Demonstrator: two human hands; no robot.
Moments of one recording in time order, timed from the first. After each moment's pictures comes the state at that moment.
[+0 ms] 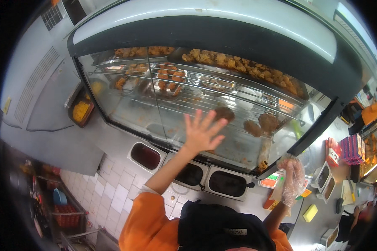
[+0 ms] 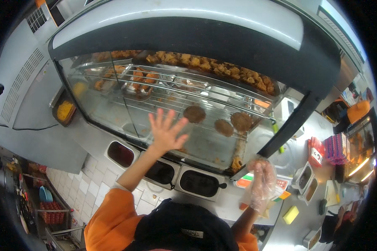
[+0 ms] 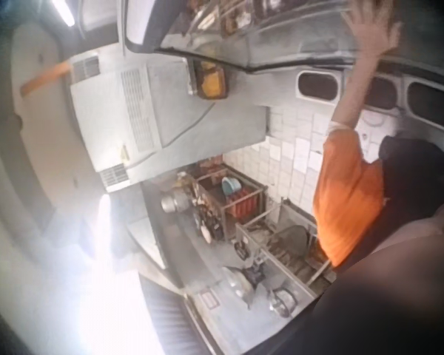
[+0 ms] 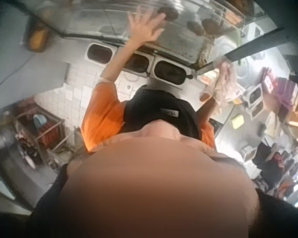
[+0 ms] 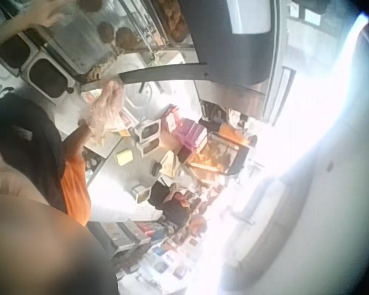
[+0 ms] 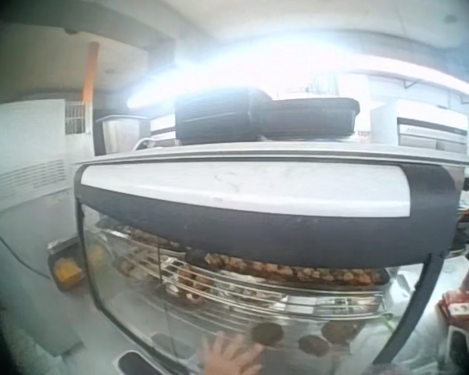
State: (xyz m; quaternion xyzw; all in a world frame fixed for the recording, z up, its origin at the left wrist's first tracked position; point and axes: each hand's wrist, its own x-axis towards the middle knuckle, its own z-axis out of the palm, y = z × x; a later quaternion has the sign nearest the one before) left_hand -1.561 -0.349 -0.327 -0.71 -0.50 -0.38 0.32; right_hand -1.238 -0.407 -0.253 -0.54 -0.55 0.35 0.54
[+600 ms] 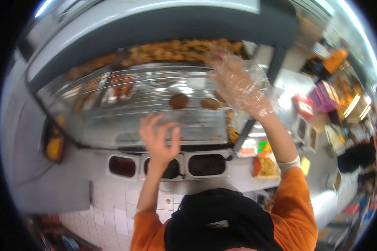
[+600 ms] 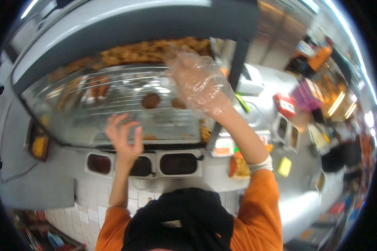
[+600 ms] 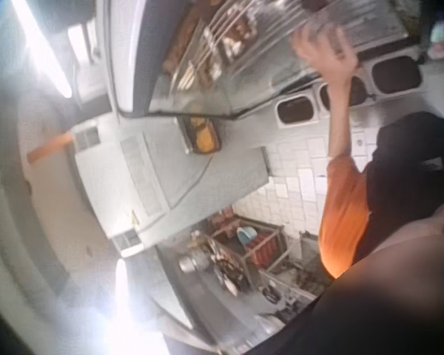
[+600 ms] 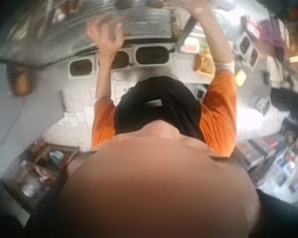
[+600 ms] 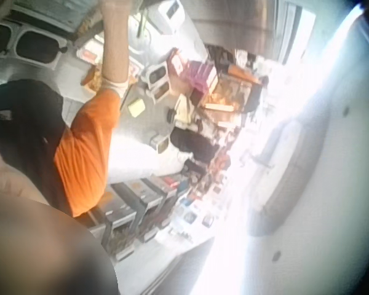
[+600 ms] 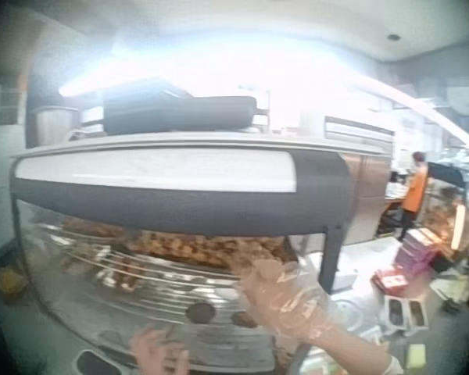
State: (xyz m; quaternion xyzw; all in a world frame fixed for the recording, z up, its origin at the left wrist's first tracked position) left_hand -1.528 -0.424 -0.258 -0.68 -0.53 -0.49 0.13; right_hand -1.320 -0.329 -0.127 -0.37 -0.85 -0.20 0.32
